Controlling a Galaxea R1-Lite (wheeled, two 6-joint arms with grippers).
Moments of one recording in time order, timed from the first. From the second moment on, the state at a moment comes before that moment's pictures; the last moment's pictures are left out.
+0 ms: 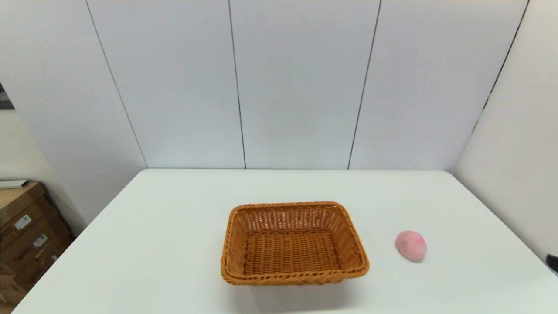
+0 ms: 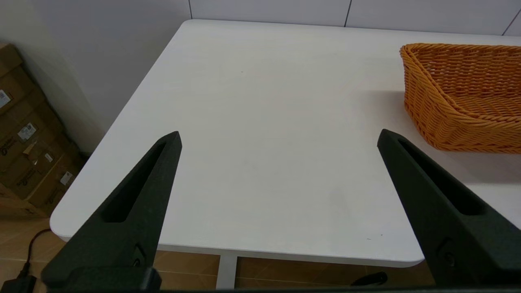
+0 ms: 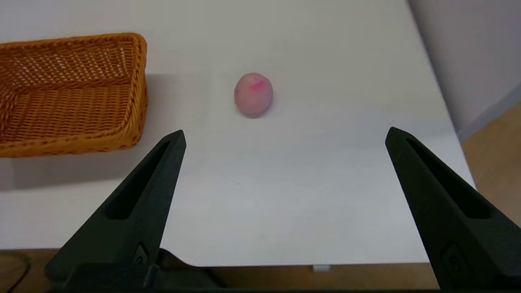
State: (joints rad) left arm 0.00 0.00 -0.08 0.20 0.04 -0.07; right arm 0.01 0.78 -0.63 0.34 -0.03 0.07
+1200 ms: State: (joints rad) left arm 0.00 0.00 -0.08 0.20 0.04 -0.07; right arm 0.10 1.99 -1.08 0.29 -0.16 0.40
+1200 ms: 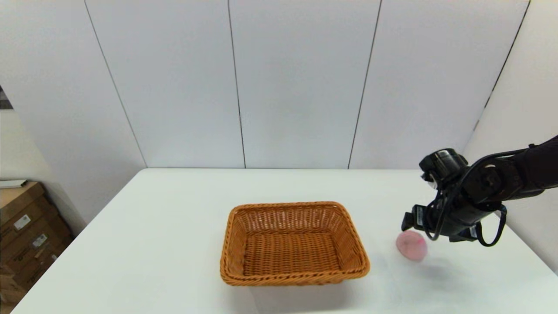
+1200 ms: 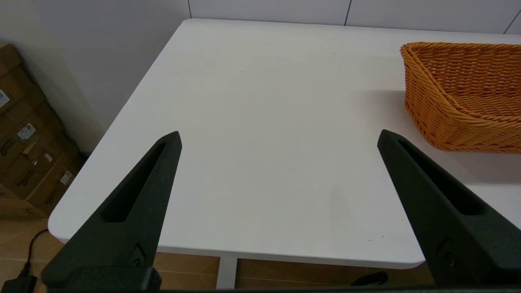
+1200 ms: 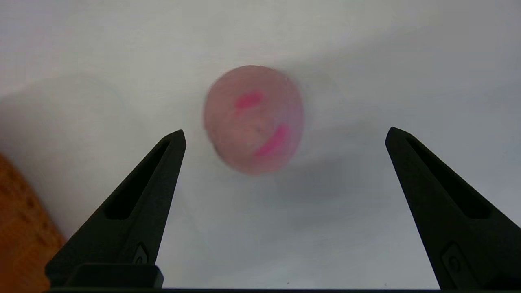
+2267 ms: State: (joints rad) left arm 0.00 0.00 -0.08 0.20 0.04 -0.07; right arm 0.11 2.14 -1.13 0.29 -0.07 0.43
